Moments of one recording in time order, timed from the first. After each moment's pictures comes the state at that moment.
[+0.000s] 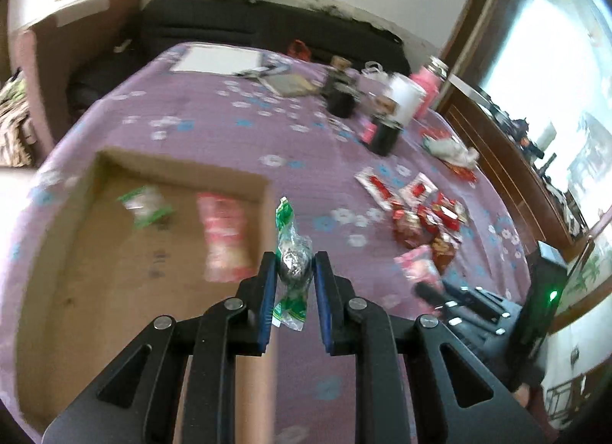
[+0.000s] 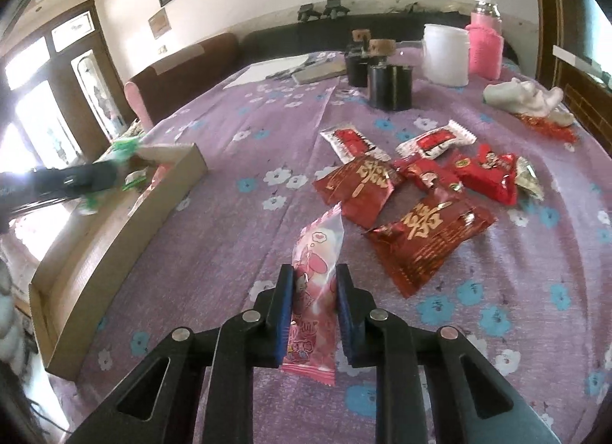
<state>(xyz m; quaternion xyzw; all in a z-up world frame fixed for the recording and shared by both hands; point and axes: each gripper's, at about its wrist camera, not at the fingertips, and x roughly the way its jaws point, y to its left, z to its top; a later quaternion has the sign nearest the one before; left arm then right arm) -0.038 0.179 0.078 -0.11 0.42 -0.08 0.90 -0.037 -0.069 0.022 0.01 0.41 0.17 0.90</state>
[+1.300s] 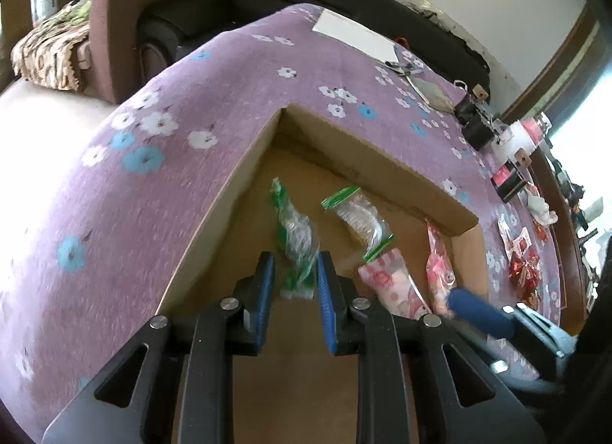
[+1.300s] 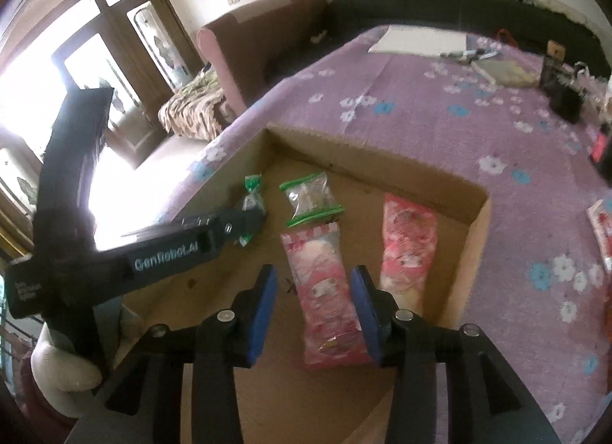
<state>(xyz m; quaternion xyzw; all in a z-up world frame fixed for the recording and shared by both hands) 0.005 0.323 0.004 -0.20 0.47 0.02 0.86 0.000 0.161 0.039 -0.02 0.46 0.31 0.83</state>
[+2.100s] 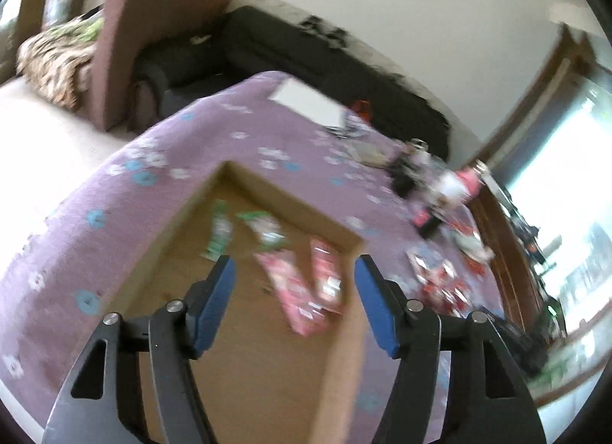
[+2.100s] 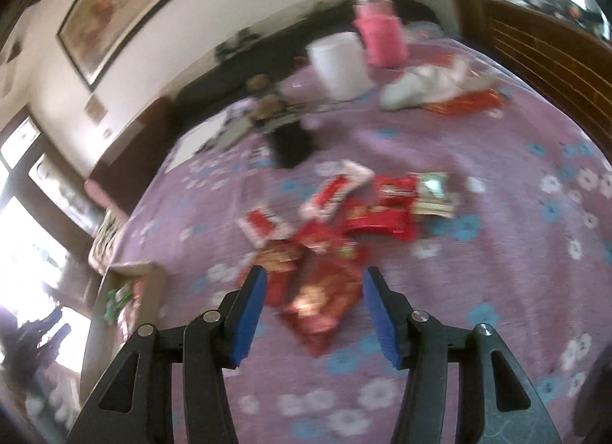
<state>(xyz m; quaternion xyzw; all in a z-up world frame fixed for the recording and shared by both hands) -0.076 0.279 0.090 -0.25 0.35 -0.01 0.90 0.002 -0.166 0.059 0.18 0.41 0.07 0.89</state>
